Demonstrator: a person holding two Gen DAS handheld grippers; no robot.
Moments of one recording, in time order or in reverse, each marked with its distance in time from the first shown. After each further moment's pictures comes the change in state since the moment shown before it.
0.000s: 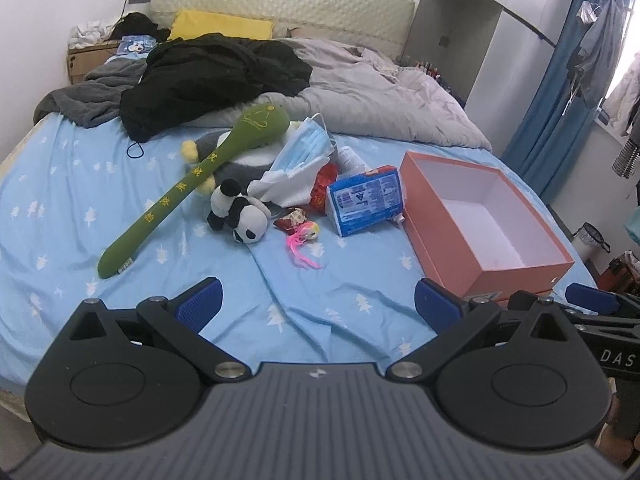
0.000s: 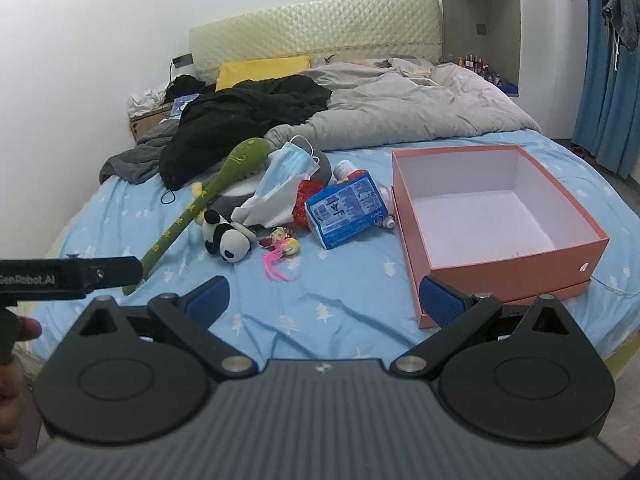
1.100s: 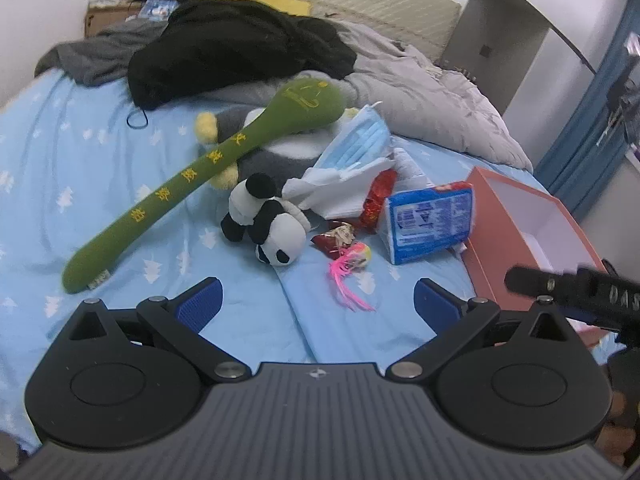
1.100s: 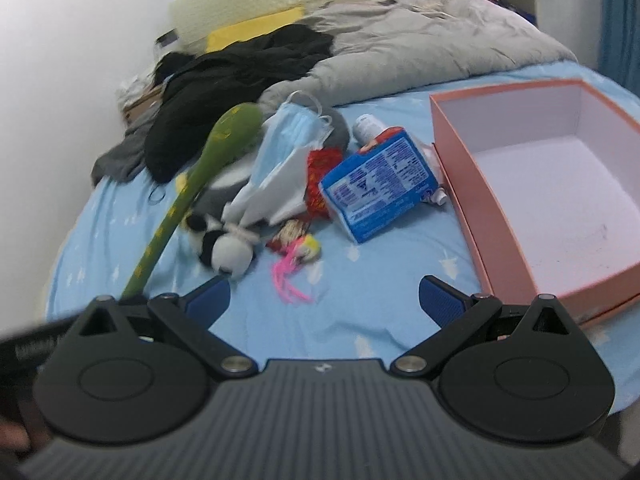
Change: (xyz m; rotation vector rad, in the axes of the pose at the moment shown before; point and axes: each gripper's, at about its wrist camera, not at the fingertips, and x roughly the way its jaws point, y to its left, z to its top) left arm 0.157 0.078 0.031 -0.138 0.021 0.013; right arm 0.165 0.000 0.037 0.154 0.142 0.072
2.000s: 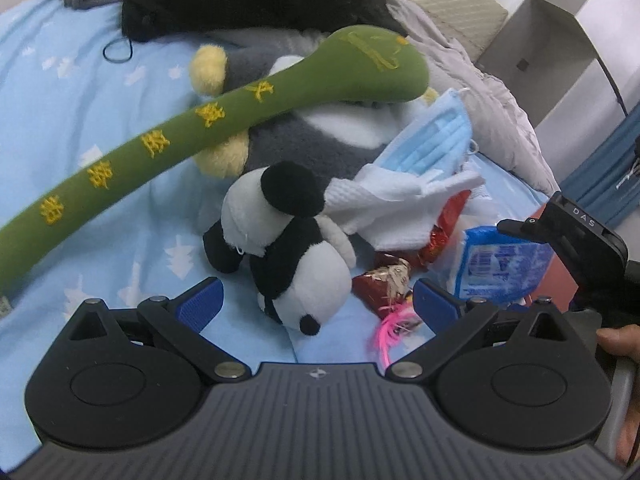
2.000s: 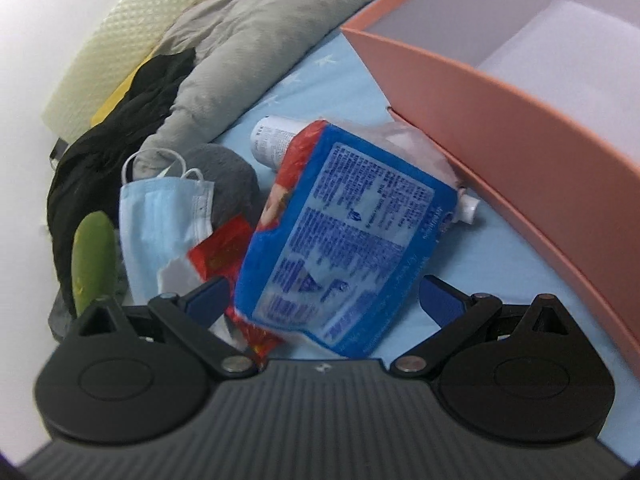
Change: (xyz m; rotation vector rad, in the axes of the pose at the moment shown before) left arm 0.164 0.055 0.027 -0.177 0.070 -0.029; right arm 0.202 -0.061 0.060 0.531 0.020 -0.078
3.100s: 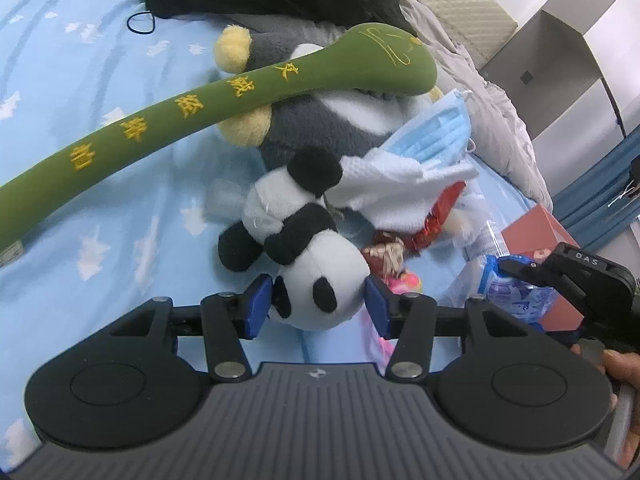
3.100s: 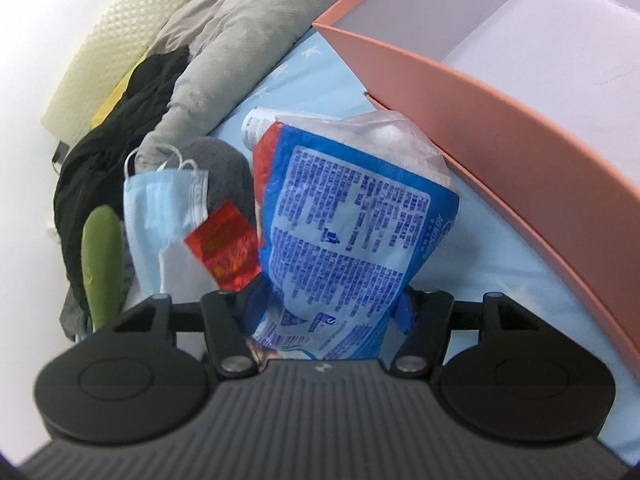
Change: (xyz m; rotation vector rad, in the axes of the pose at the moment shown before) left arm -0.025 0.011 -0.019 -0.071 0.019 -0.027; right arm -0.031 -0.020 -0.006 0.020 0.048 0.017
